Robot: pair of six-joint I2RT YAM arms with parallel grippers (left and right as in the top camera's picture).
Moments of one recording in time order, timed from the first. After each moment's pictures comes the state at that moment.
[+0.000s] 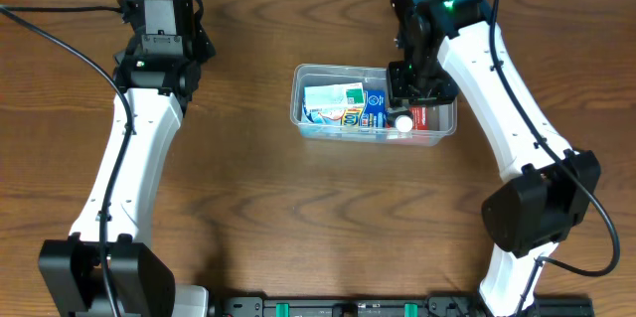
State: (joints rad) left arm -0.05 1.60 1.39 -0.63 -0.45 -0.44; right arm 0.37 2.00 1.98 -1.53 -0.03 0.32
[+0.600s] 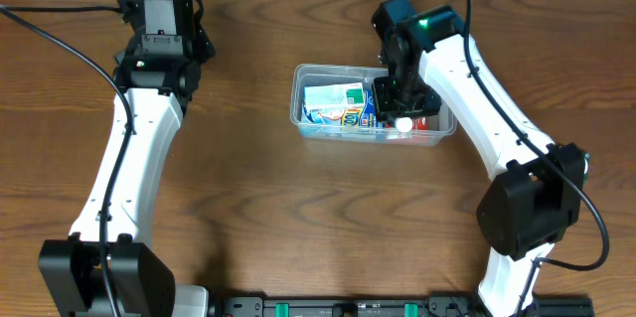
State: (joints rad) left arm -0.05 1.60 1.39 -0.63 -0.45 -0.44; right arm 0.42 2.00 1.84 -1.42 -0.03 0.31
